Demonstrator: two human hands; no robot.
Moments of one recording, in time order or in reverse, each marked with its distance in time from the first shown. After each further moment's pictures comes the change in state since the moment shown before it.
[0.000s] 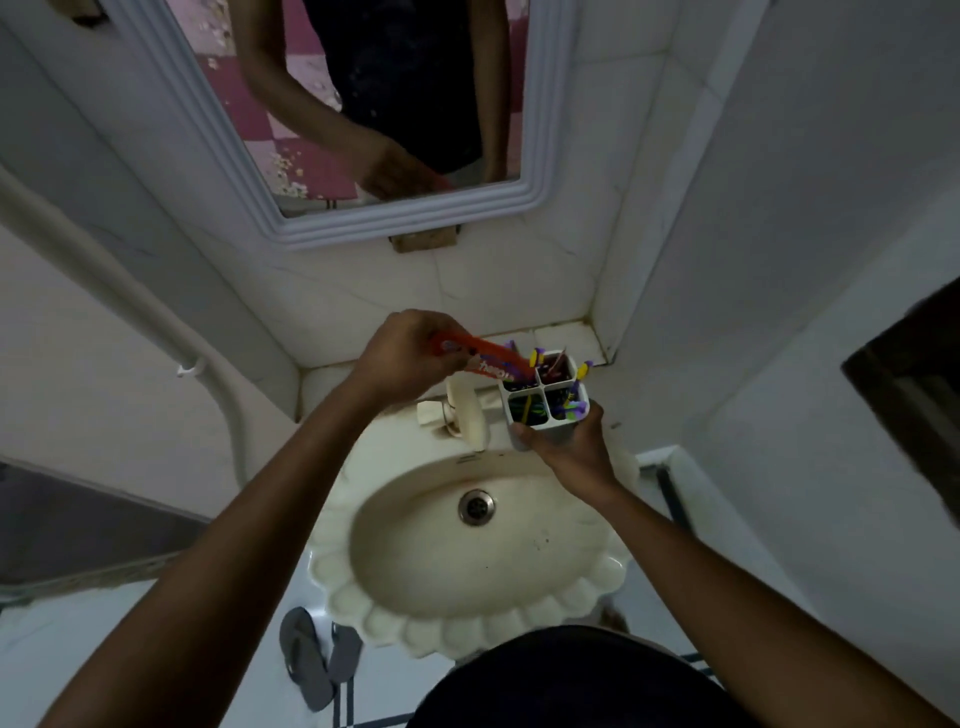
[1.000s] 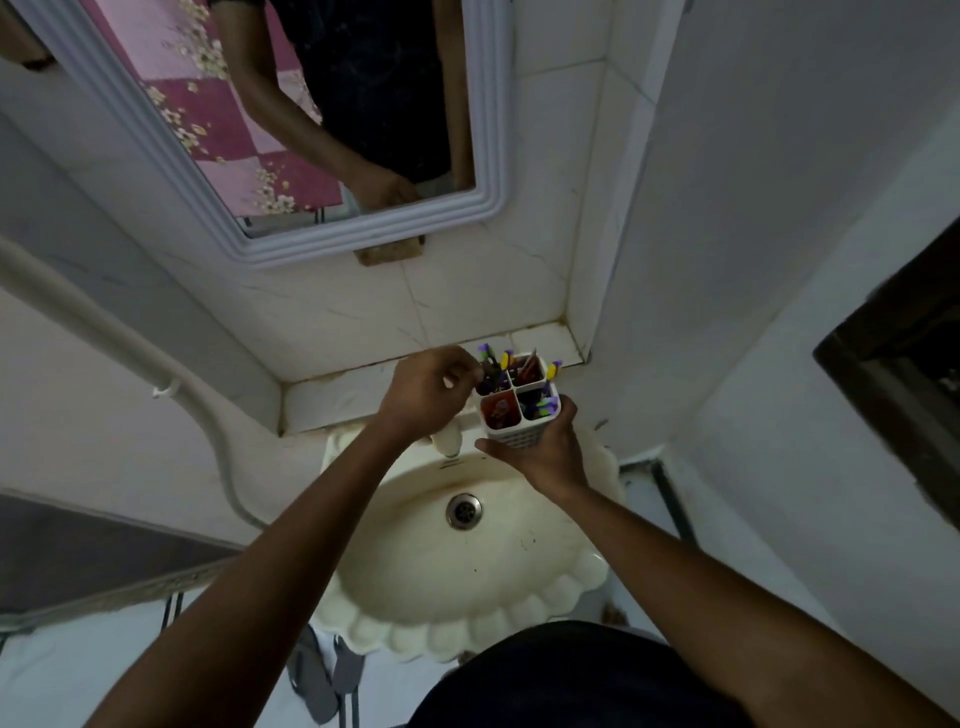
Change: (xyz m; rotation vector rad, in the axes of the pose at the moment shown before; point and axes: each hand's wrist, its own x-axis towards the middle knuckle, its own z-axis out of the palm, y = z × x) left_hand 0.000 0.025 0.072 0.014 0.064 0.015; right_hand -0.011 -0.012 -0.003 -0.102 0.034 -0.032
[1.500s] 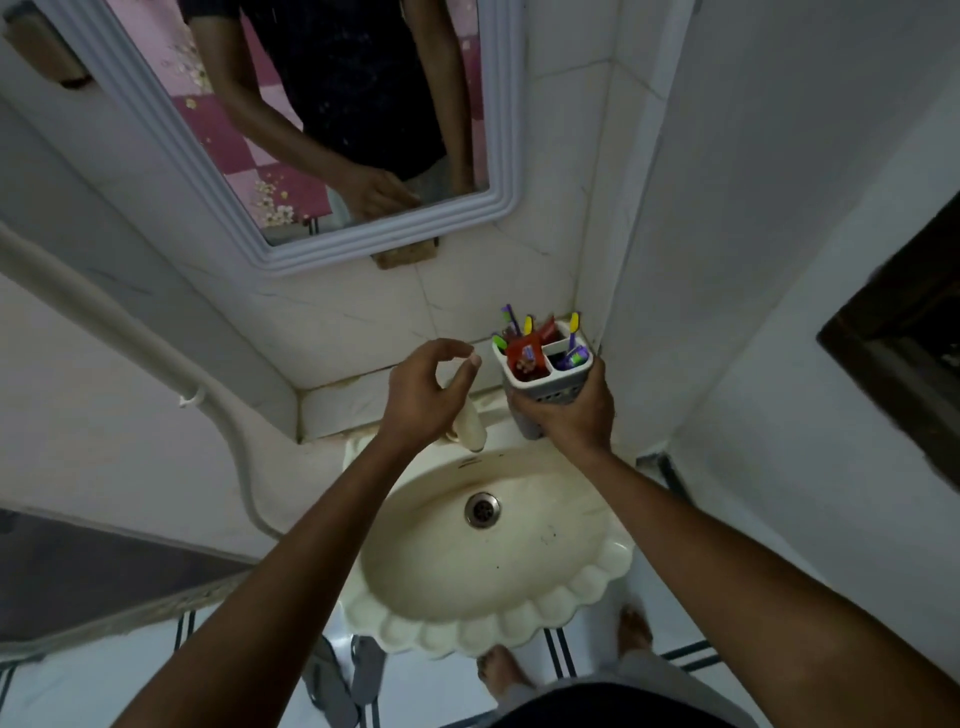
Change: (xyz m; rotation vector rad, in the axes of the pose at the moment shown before) left_hand -0.027 -0.014 -0.018 -0.190 0.205 -0.043; right_hand 0.009 -0.035 -0.003 0.110 0.299 -0.130
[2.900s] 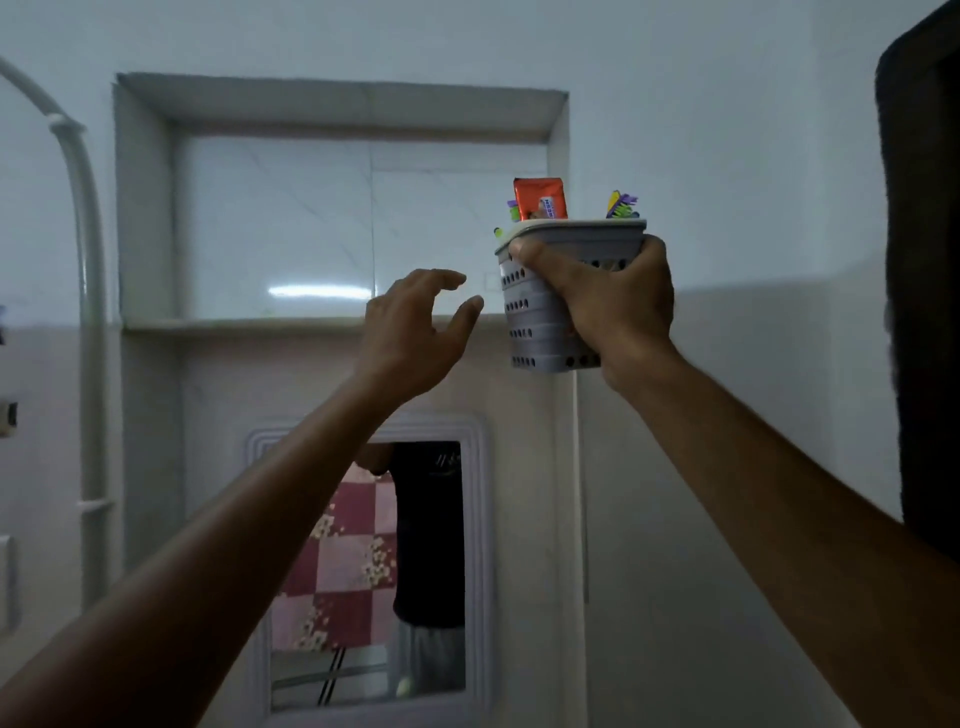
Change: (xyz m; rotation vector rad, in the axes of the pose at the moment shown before) left_hand 0.155 0.480 -0.286 0.304 0.837 0.728; right_hand 0.048 -0.604 -0.287 0.480 0.217 -0.811
